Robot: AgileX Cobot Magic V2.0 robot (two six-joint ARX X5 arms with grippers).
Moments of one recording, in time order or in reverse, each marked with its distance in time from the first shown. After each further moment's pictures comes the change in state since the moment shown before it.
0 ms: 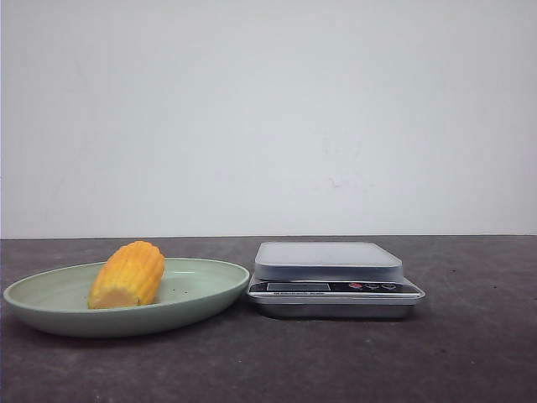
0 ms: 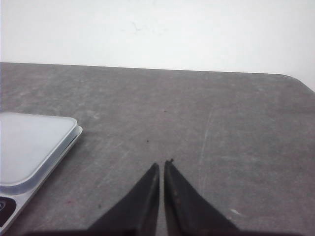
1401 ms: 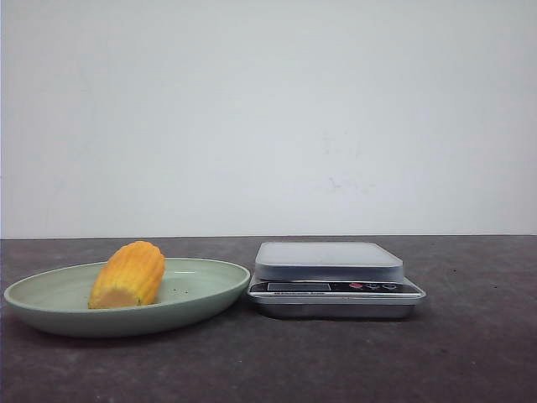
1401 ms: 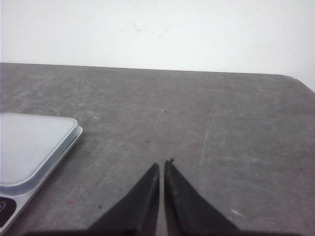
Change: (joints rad) left arm 0.797 -0.303 -0.907 0.797 0.615 0.092; right arm 0.000 0.000 0.000 0.000 0.000 0.000
